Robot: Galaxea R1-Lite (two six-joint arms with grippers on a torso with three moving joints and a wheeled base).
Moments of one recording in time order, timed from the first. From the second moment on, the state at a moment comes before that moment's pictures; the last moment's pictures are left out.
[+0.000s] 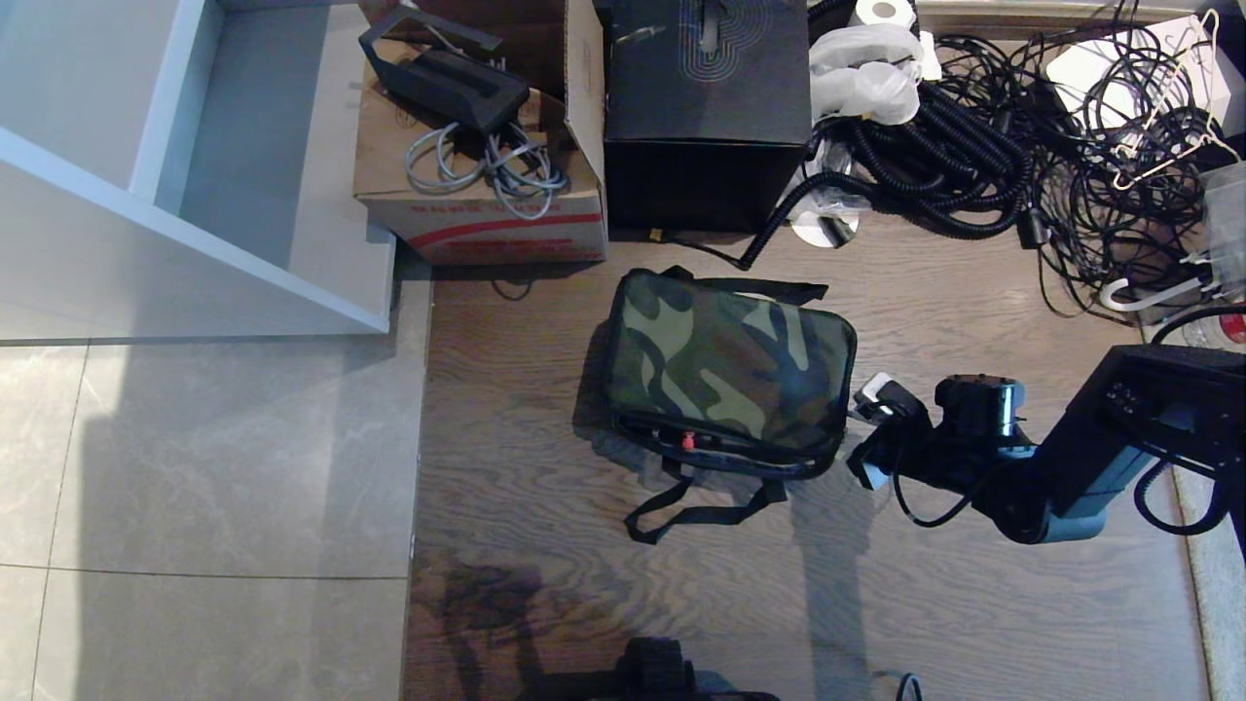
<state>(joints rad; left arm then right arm) 0.00 0.00 0.00 0.01 0.00 0.06 0.03 2.38 -0.98 -1.03 0.40 -0.55</state>
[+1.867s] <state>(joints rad) 0.00 0.00 0.00 0.01 0.00 0.06 0.04 1.98 -0.73 -0.81 0.39 0.06</state>
